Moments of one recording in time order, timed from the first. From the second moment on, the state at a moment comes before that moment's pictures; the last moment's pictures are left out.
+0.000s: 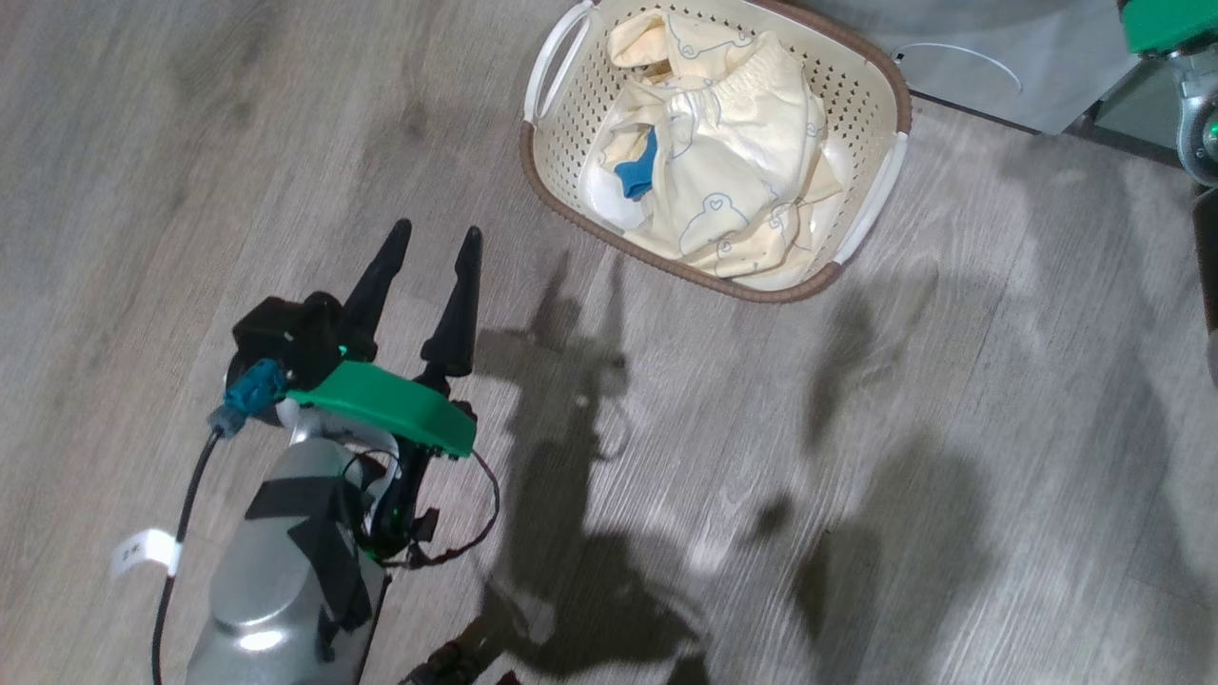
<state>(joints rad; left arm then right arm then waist) -0.39 0.05 -0.07 0.30 -0.31 -0.13 -0.26 -1.17 -0.08 0.13 0.85 0.42 0.13 -0.26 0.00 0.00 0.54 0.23</state>
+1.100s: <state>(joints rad) -0.30 0.22 -0.06 0.42 -0.37 -0.13 -0.26 -0.60 -0.06 0.29 0.60 0.50 0.13 -0.26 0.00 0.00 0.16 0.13</state>
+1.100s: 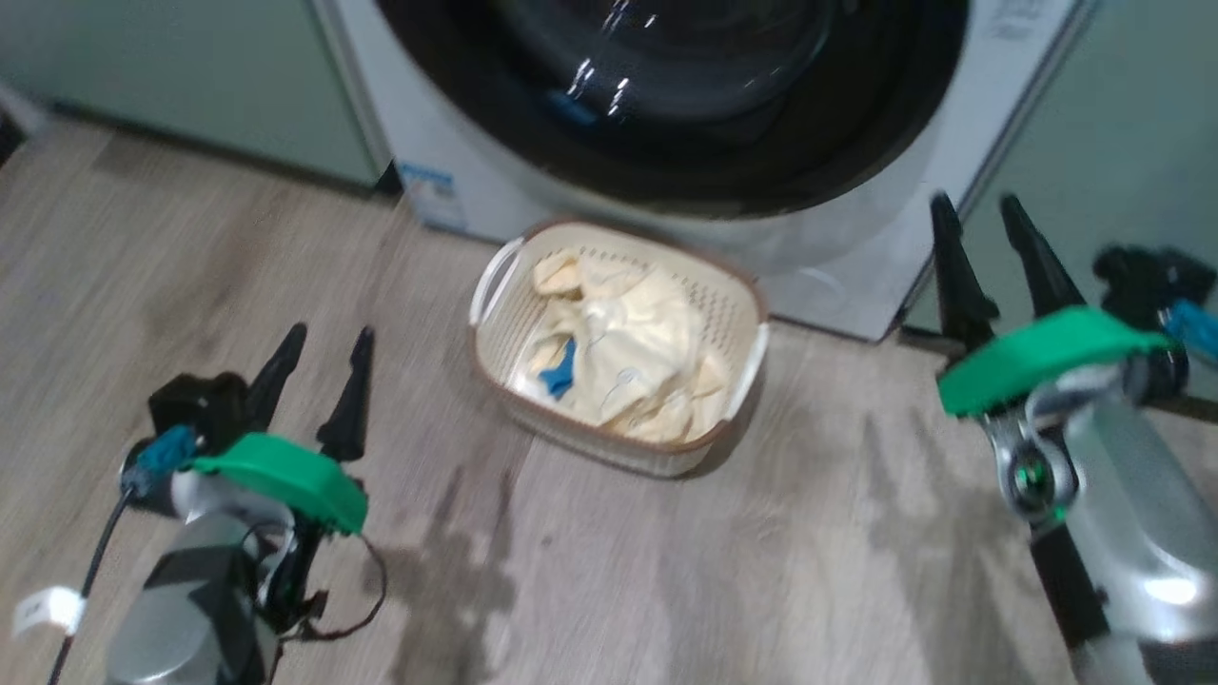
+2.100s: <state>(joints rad) -0.12 0.27 -0.02 0.38 -0.44 -0.13 -0.26 -0.04 -0.05 0.03 0.28 0.32 0.13 -0.26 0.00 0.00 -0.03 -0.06</state>
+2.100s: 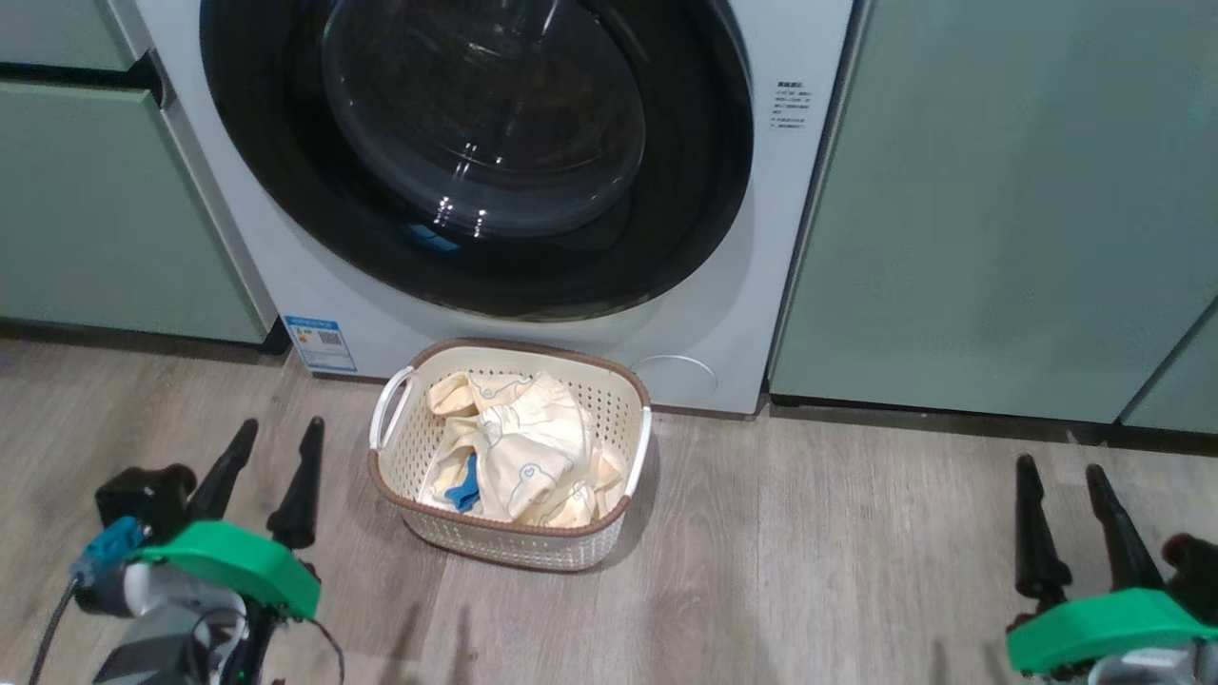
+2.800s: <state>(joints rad) -0.08 0.26 0.00 0.38 -0.43 -0.13 -0.26 0.01 -0.05 -0.01 0.26 0.31 0.13 -0.26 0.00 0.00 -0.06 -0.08</state>
